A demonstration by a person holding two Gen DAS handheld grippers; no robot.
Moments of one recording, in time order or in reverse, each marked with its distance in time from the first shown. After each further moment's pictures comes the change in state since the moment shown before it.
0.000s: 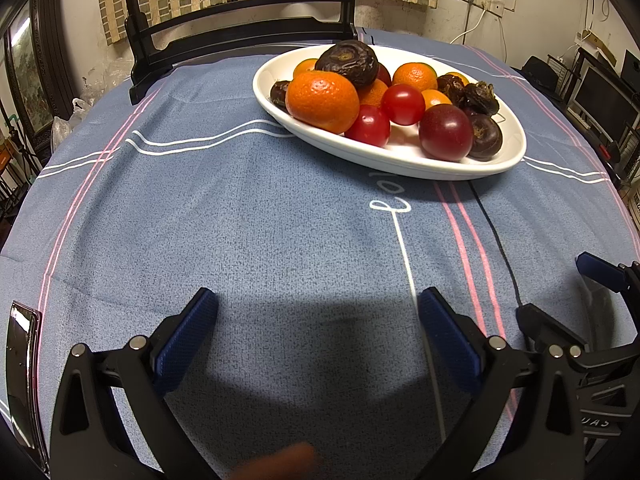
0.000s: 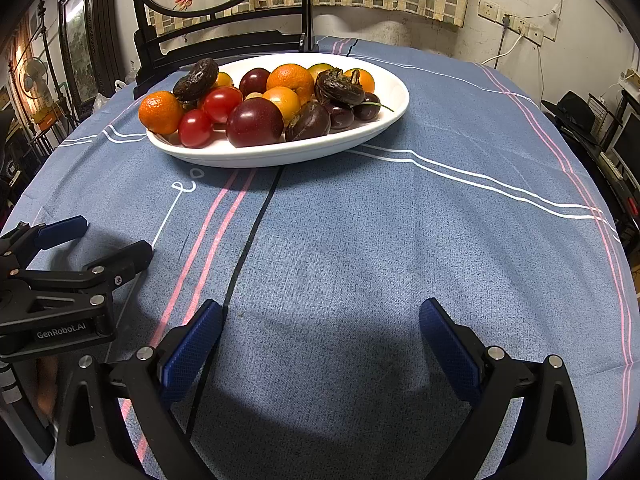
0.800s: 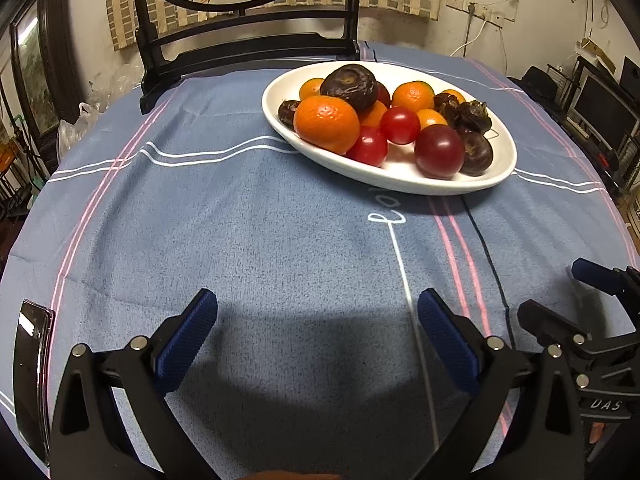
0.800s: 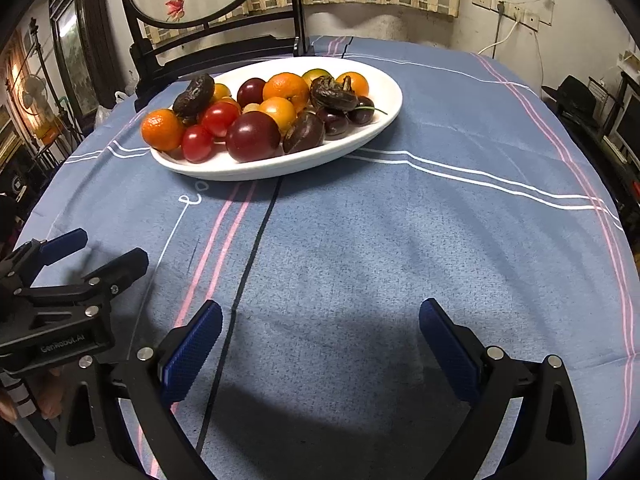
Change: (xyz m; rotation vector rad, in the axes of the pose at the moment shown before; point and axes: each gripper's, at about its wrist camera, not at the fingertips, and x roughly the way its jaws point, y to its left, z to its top) left arm -0.018 0.000 -0.002 -0.011 -0.036 0.003; right arm -0.010 -0.008 0.005 0.049 0.013 0.041
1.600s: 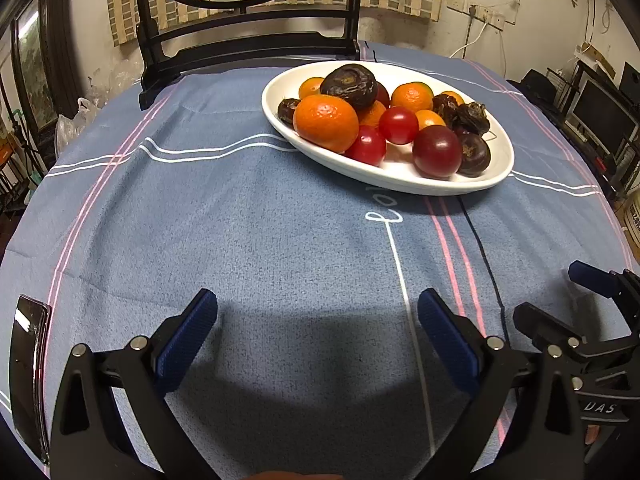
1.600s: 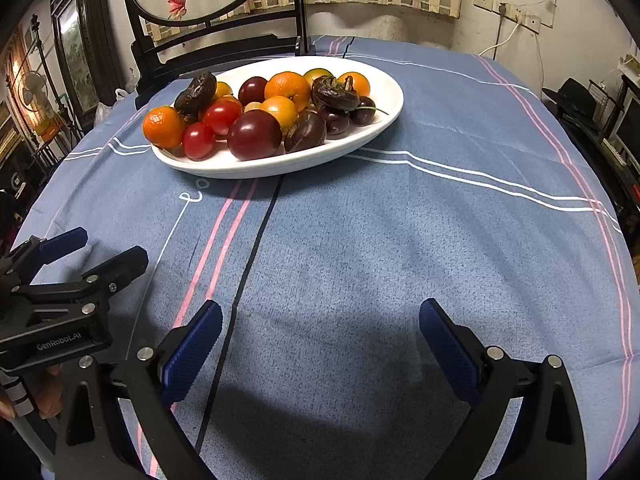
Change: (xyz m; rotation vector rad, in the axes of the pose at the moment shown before) left arm -0.001 0.002 0.000 -0.017 0.003 -0.013; right arm 0.000 0.001 0.000 -0.005 0.004 -0.007
